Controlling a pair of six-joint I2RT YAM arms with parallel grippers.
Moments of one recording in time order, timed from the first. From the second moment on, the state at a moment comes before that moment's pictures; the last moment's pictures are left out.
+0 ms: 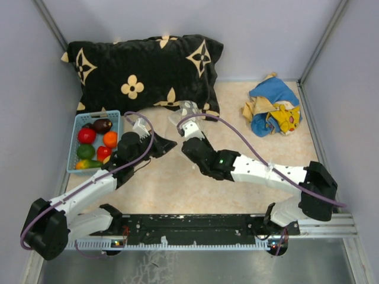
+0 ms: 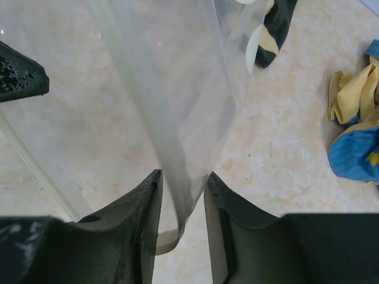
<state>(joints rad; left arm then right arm) -0.56 1.06 0.54 0.27 0.15 -0.89 1.10 1.41 1.05 -0.34 0.70 0.14</state>
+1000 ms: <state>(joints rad) -0.56 1.13 0.66 0.10 0.17 -0.70 1.03 1.55 1.28 -0.62 0.72 0.31</state>
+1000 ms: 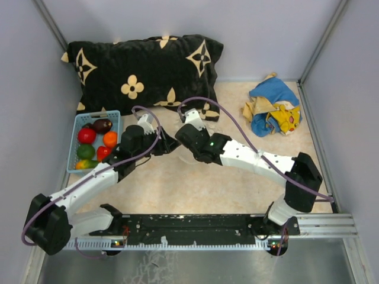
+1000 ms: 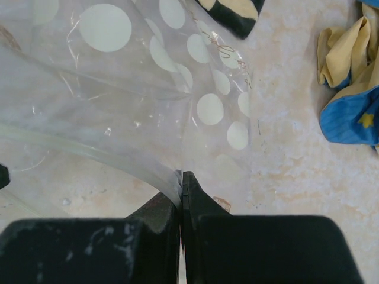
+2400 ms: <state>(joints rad) 0.15 1.24 0.83 -0.40 -0.25 -0.34 0.97 1.70 1.37 -0.44 0.55 0.43</state>
